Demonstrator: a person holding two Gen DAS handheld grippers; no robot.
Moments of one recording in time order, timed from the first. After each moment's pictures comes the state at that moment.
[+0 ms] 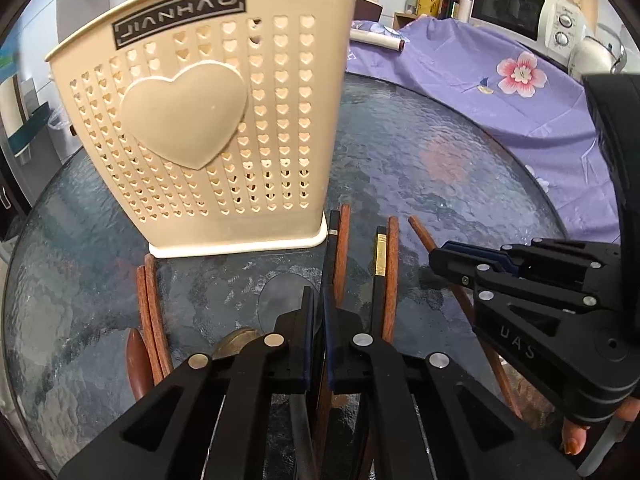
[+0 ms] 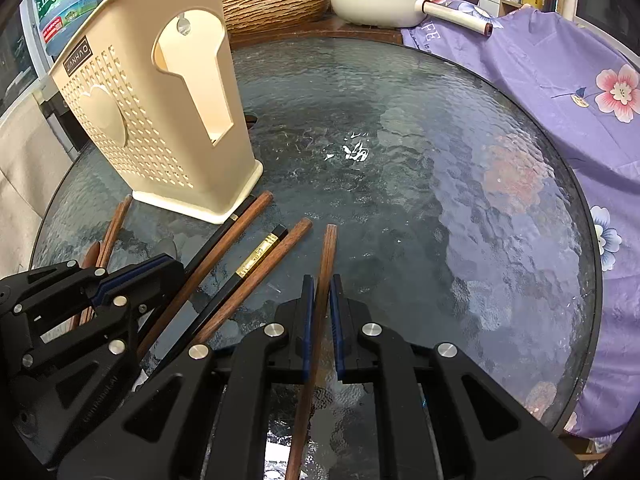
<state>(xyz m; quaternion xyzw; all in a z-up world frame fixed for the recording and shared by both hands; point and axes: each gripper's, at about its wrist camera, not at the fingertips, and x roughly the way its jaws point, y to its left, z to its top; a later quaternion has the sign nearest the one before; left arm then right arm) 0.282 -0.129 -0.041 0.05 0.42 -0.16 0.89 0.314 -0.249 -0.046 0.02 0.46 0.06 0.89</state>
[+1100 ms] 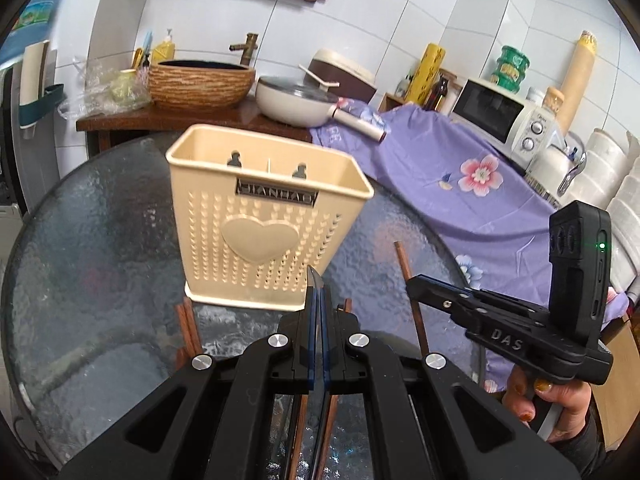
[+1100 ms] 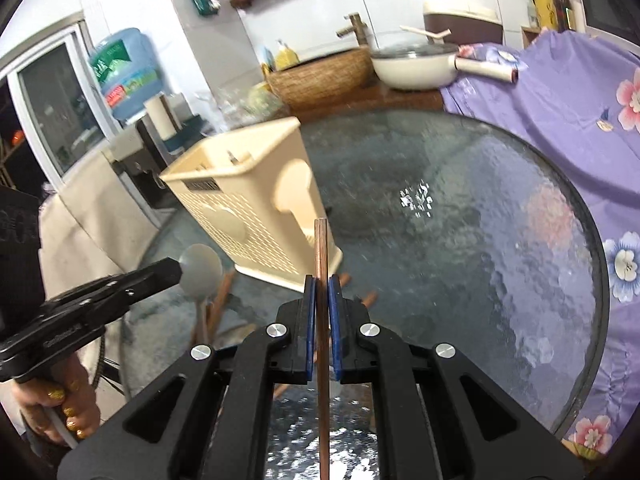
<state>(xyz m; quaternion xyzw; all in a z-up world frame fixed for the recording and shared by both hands) 0.246 -0.062 0.051 -0.09 0.34 -0.22 0.91 0.285 -0.268 0.039 0.11 0.36 0.18 0.91</state>
